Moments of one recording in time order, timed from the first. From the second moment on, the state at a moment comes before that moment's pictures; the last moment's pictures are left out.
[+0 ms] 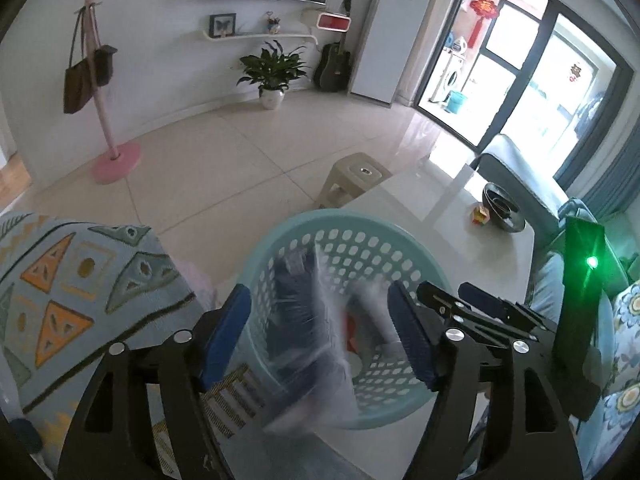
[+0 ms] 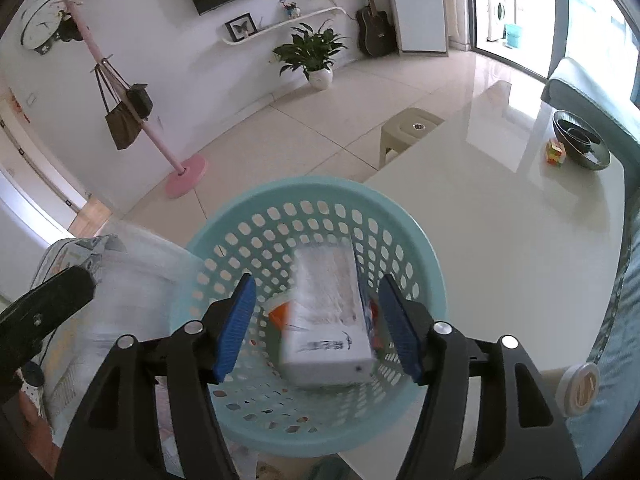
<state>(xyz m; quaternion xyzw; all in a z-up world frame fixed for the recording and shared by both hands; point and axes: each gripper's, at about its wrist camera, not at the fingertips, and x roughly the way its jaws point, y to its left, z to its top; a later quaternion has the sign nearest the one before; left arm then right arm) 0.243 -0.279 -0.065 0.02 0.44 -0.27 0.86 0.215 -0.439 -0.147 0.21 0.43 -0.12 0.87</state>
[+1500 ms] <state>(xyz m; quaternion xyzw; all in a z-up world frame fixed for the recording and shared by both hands) 0.163 0.073 -0.041 -0.16 0.40 -0.02 0.90 0.236 -0.125 -0.034 0.05 0.35 0.20 0.91</state>
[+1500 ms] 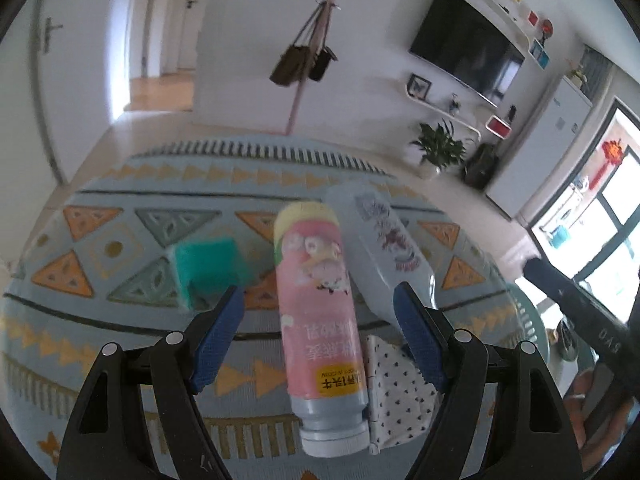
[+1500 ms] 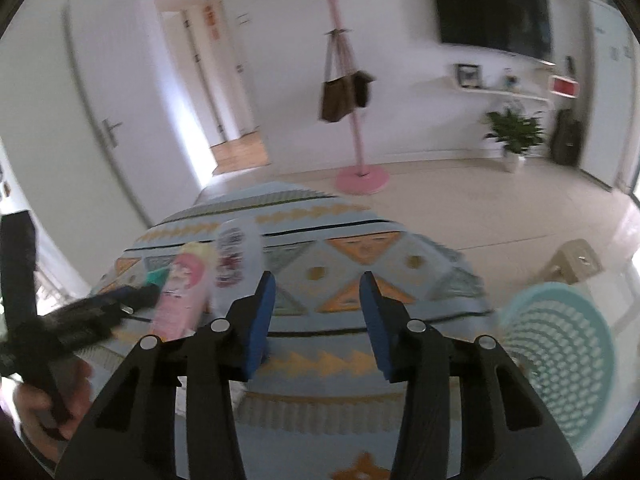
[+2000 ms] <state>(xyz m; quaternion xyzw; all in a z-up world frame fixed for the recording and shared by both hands) 0.167 0.090 -0.077 -0.19 0.42 -0.03 0.88 0.282 -0.039 -0.063 0.01 0.42 0.26 0.87</state>
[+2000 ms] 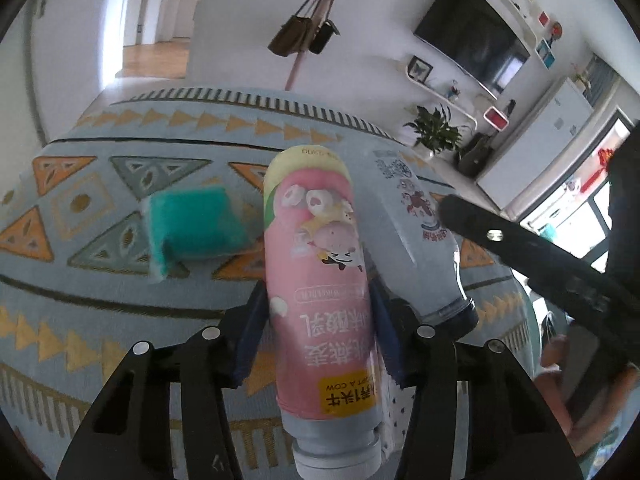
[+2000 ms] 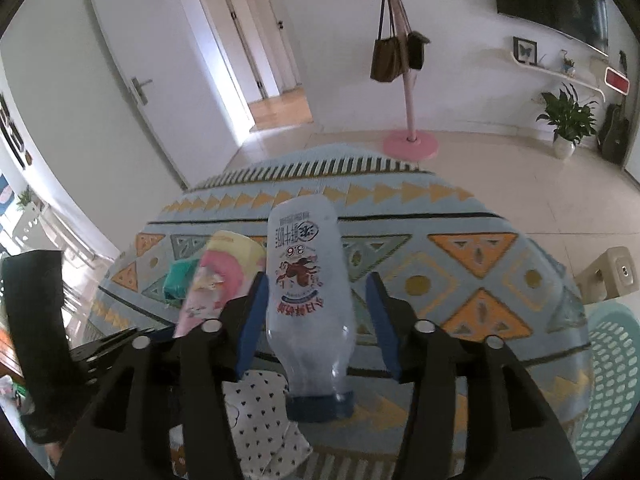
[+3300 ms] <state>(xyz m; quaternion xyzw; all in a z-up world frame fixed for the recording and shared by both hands) 0.136 0.028 0.039 -0.13 0.30 -0.10 0.94 0.226 -0.161 0.019 0.06 0.28 0.19 0.94</state>
